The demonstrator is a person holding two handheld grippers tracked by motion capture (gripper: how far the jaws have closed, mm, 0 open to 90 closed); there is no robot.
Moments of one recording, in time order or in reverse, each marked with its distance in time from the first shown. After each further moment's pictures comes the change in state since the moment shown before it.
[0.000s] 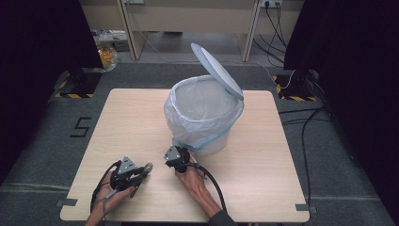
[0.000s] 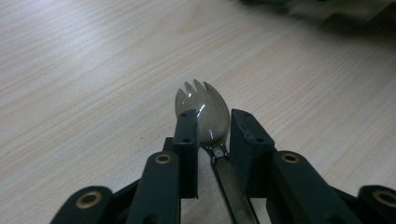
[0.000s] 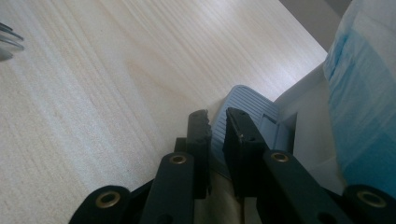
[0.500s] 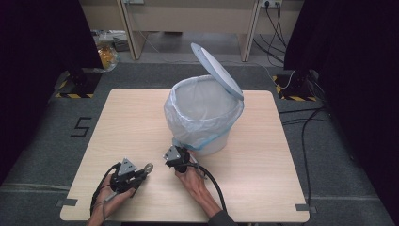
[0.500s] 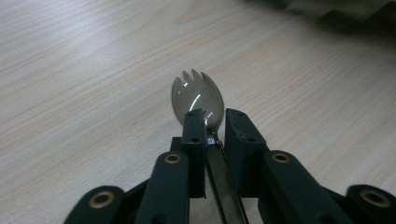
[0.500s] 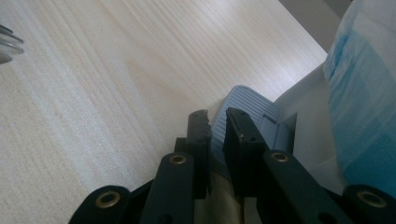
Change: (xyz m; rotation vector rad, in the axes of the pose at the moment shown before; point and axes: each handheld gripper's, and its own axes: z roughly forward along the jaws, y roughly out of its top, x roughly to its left) left arm -0.006 -0.002 -0.004 0.017 0.008 -0.023; right arm 0.000 0.000 0.000 0.001 -0.004 -0.002
